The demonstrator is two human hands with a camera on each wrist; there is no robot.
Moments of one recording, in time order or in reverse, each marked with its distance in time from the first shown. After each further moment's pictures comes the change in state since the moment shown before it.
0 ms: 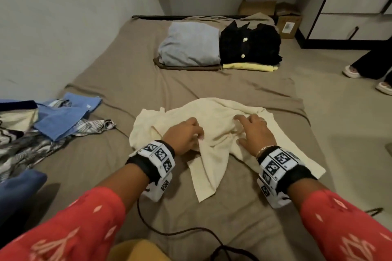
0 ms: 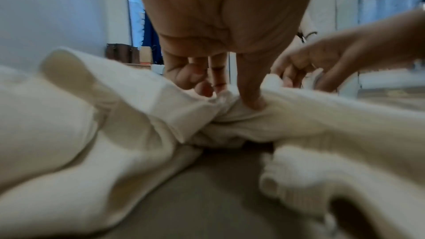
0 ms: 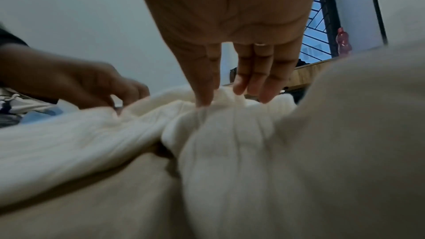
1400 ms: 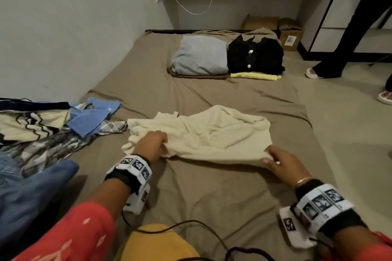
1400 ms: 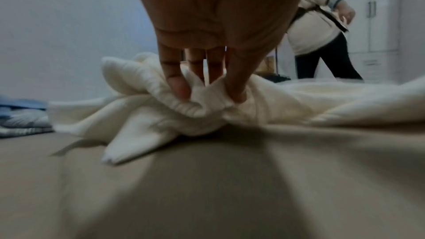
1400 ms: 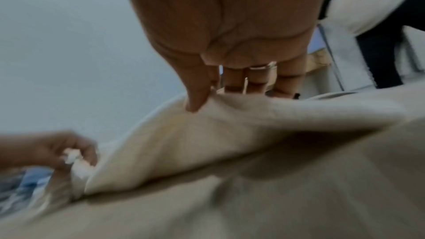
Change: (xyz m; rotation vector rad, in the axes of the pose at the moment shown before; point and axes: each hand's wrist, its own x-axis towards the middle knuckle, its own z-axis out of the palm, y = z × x) left_hand -0.087 -0.069 -0.012 0.049 0.105 -0.379; right_hand -0.088 0.021 -0.010 0.294 -0.041 0.036
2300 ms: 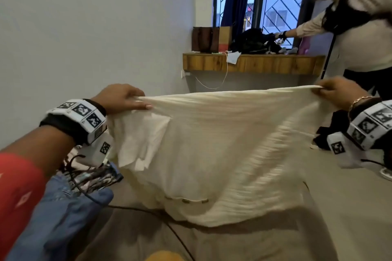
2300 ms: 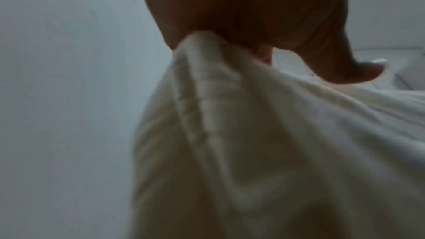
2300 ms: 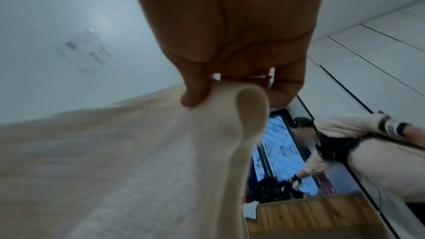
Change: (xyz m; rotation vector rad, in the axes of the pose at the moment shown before) left_hand -0.088 0.003 -0.318 0.074 0.306 0.094; right_hand -0.020 -0.140 -0.283 -0.230 0.487 -0.187
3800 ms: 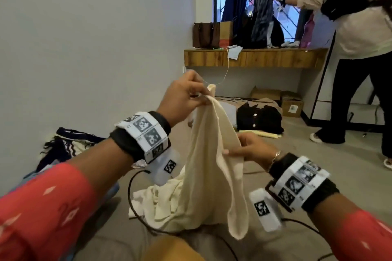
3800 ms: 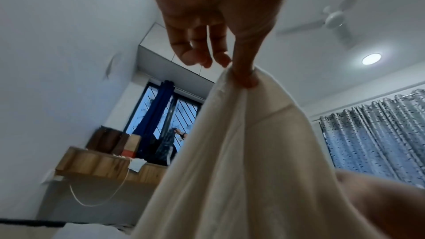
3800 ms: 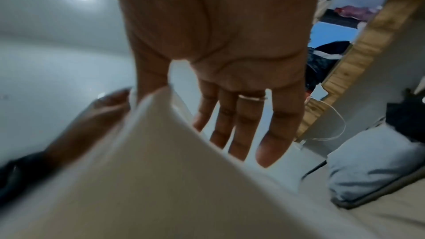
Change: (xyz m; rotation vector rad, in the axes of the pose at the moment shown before) left_hand -0.013 0.132 0.040 -0.498 0.443 0.396; right_hand -0.109 -0.103 0.123 0.891 -0.671 -0.033
